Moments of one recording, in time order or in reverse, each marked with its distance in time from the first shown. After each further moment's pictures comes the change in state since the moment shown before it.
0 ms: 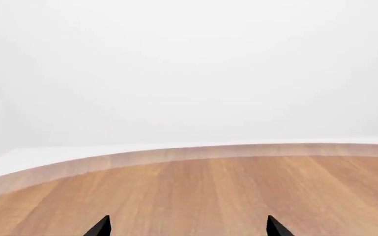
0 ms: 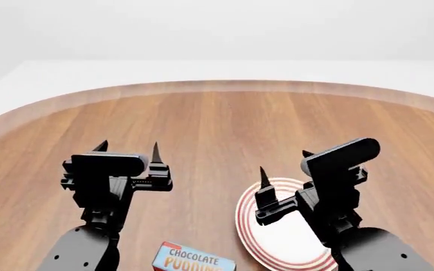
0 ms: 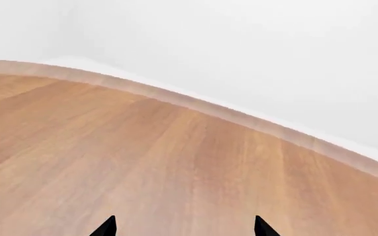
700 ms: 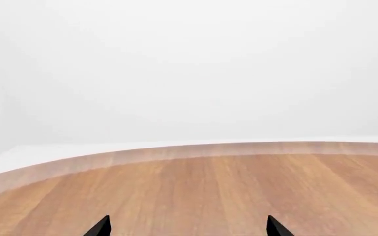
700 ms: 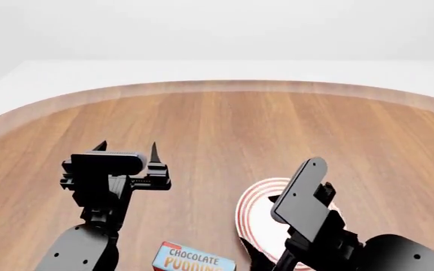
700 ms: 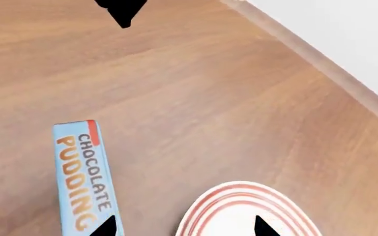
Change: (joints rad) left arm -0.009 -0.014 0.004 -0.027 -0.018 0.013 -0.013; right arm 0.186 0.269 -0.157 -0.142 0.340 0.306 -0.230
